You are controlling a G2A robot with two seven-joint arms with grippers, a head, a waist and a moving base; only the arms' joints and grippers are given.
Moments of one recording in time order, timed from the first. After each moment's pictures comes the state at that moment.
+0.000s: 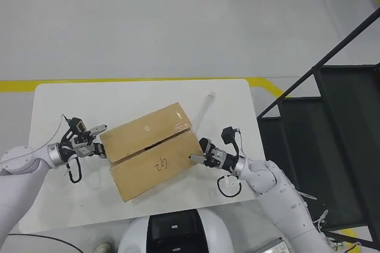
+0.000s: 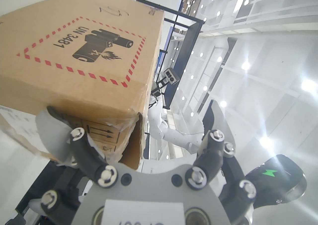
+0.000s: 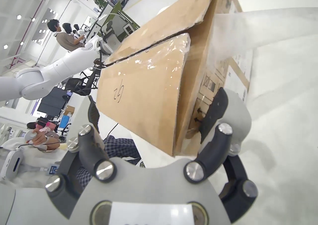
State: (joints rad) left arm 0.96 -0.81 -0.97 -1.03 -0.85 -0.19 -1.18; right arm -1.43 -1.22 1.25 -1.46 -0.45 -0.77 0.44
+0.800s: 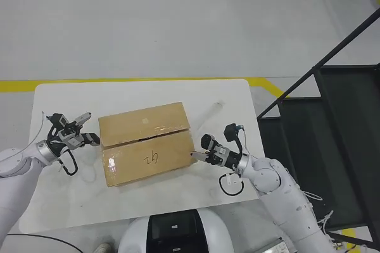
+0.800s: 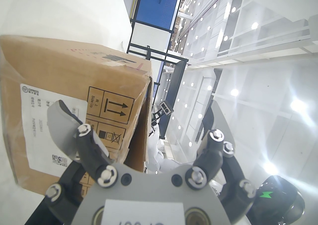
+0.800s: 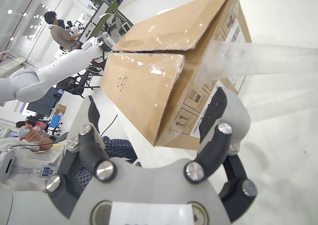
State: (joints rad) left arm 1.01 -0.83 -1.09 -1.02 -0.85 -0.21 -1.04; right arm -1.46 -1.19 1.31 -1.55 -0.46 -0.71 0.45
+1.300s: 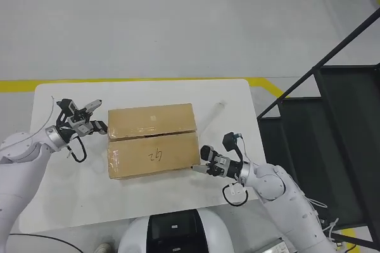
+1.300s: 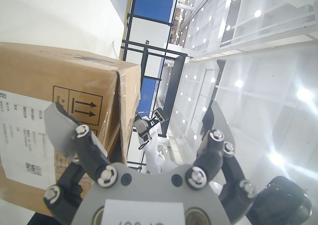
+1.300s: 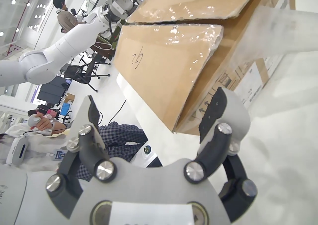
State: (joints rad) left arm 0.88 -0.88 -1.03 -1.03 -0.79 -0.17 -0.99; right arm -1.54 -1.17 1.32 -1.62 -0.40 -0.72 0.56
